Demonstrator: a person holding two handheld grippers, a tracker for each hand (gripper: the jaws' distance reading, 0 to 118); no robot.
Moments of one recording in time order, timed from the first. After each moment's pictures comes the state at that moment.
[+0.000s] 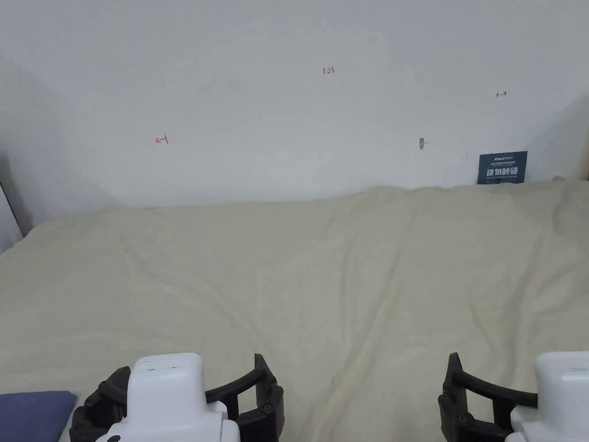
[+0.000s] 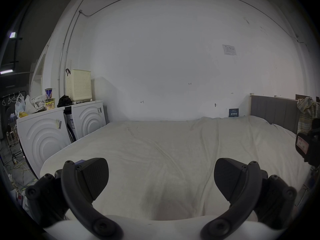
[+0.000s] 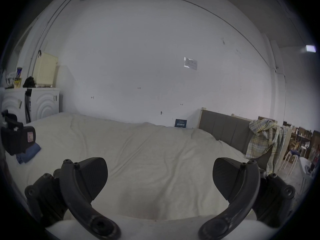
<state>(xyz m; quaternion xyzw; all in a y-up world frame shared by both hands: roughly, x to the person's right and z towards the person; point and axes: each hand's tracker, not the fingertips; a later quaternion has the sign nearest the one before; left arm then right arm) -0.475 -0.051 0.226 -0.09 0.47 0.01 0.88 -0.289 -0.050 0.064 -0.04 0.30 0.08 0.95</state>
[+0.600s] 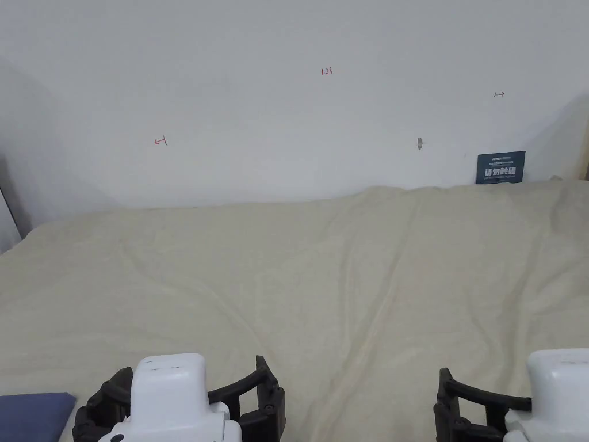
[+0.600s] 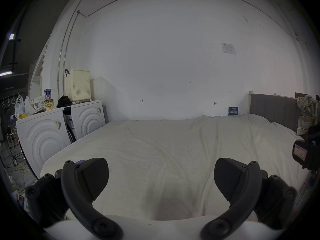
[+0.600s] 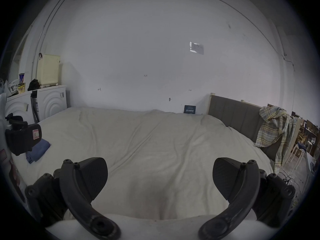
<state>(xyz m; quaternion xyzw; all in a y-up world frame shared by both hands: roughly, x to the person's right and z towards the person) -0.475 -0.052 0.223 -0.10 0.46 0.01 0.88 -0.289 -0.050 0.054 -0.11 0.34 0.08 0.93</state>
